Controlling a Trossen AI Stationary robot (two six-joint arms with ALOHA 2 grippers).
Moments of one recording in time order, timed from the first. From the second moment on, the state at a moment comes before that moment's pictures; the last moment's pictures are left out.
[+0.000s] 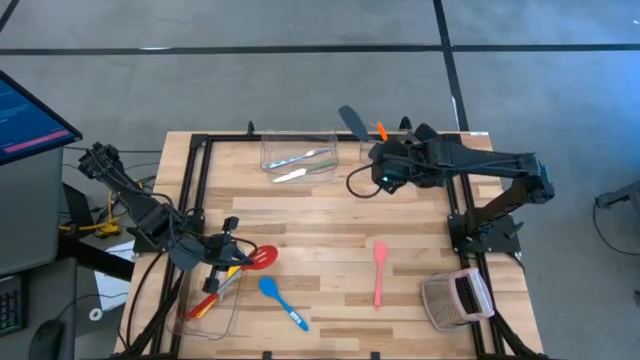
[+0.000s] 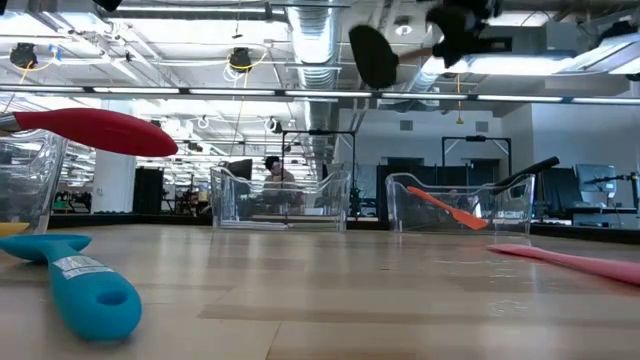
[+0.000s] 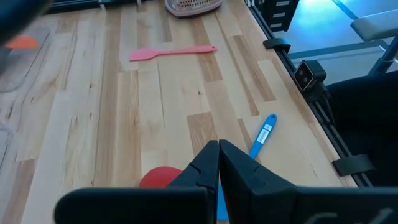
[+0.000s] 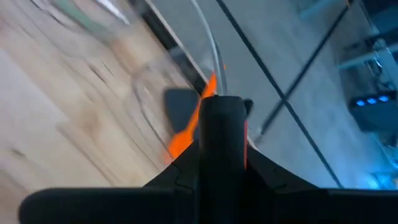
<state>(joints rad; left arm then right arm) -0.71 0.94 0.82 -0.55 -0.46 -0.29 -0.05 1.49 1.60 -1.47 0.79 0.47</state>
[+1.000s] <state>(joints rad) -0.71 0.94 0.82 -0.55 -0.51 -0.29 -0.53 1.42 1.13 -1.19 0.41 0.04</state>
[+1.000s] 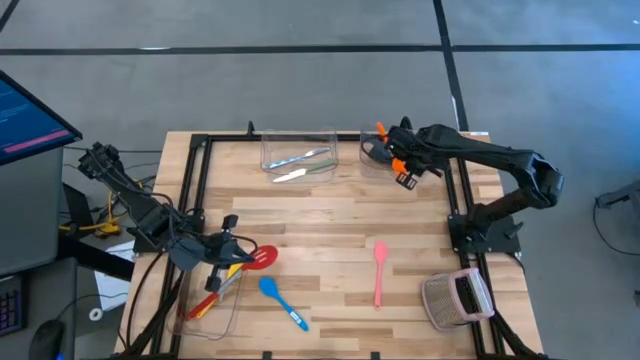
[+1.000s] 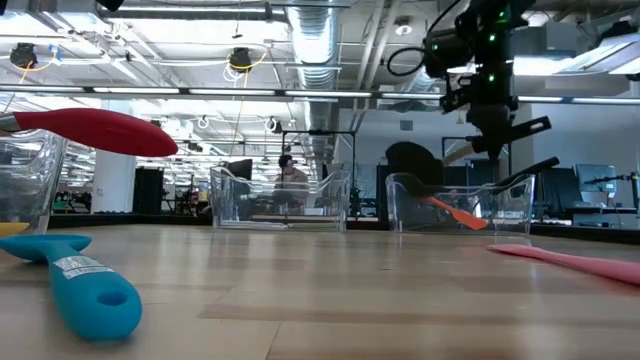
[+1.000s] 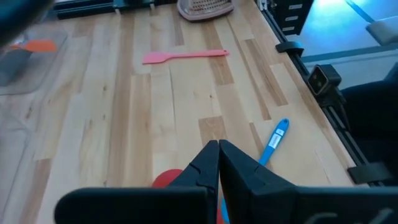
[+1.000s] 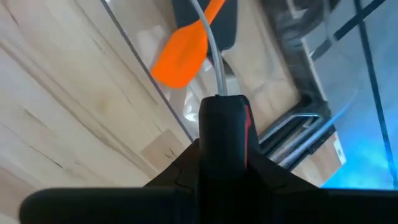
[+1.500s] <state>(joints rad) -0.71 0.94 0.82 -0.55 -0.52 -0.29 -0.61 1.56 1.13 -1.16 0.40 -0.03</state>
